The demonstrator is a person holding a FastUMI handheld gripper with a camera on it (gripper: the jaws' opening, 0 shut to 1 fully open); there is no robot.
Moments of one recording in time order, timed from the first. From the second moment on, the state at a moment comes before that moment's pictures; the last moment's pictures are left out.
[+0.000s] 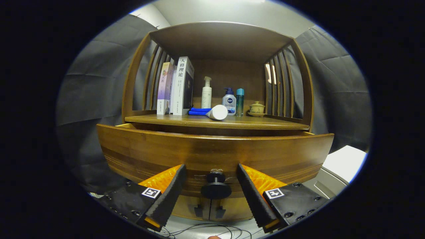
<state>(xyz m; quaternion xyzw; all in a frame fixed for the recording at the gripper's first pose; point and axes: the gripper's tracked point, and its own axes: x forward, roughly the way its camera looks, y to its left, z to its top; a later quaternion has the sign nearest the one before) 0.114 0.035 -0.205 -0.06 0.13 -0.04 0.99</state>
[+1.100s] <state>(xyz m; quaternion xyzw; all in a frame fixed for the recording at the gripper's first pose) 0.179 0.029 -0.212 -0.07 0.12 -0.04 0.99</state>
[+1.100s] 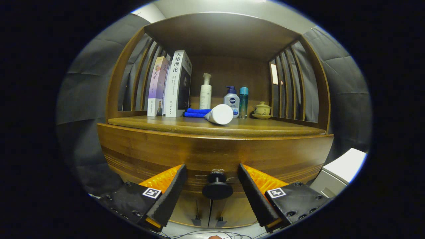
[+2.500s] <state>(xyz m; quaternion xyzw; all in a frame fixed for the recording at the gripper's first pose) 0.027 0.039 -0.041 -0.03 0.02 0.03 1.00</state>
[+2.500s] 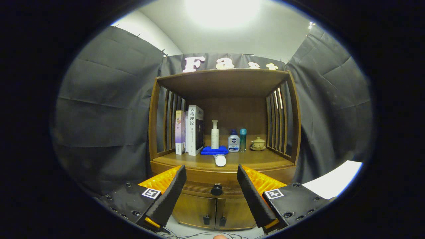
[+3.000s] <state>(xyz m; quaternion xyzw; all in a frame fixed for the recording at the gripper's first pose) 0.012 0.036 -0.038 -0.03 0.02 0.04 1.00</state>
